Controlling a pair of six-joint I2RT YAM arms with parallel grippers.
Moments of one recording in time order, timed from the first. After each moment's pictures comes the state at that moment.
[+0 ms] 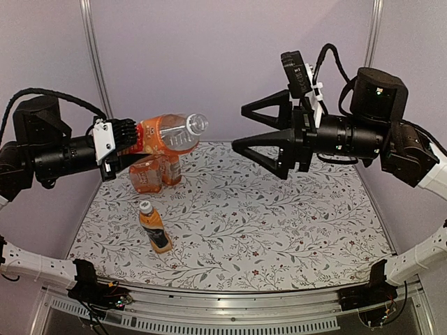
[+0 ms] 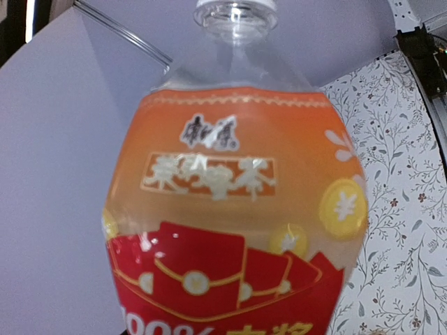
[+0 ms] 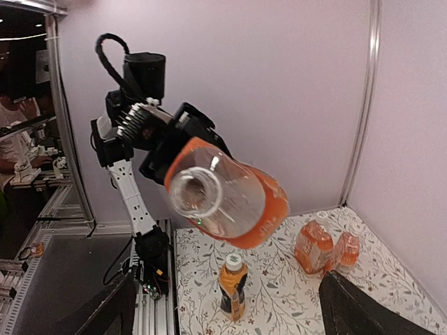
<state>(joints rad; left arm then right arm) -1.06 0.92 1.34 -0.63 -0.12 0.83 1.14 1.24 1.48 -0.30 -0.24 -0.01</state>
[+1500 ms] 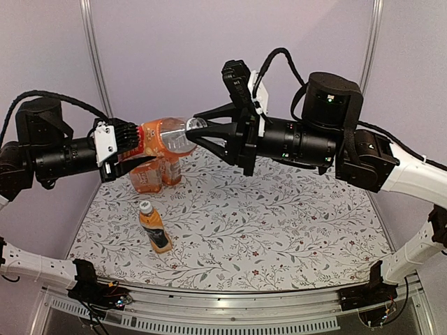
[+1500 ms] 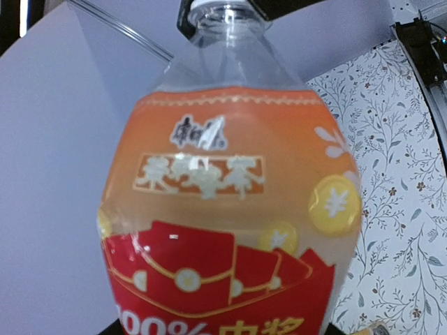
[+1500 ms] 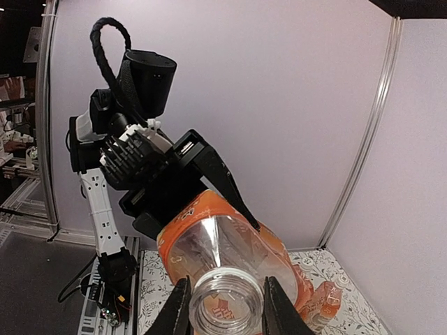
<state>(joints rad) -1.05 0.92 1.34 -0.66 -0.10 0.83 1.26 1.45 1.56 -0.04 -0.10 -0.21</state>
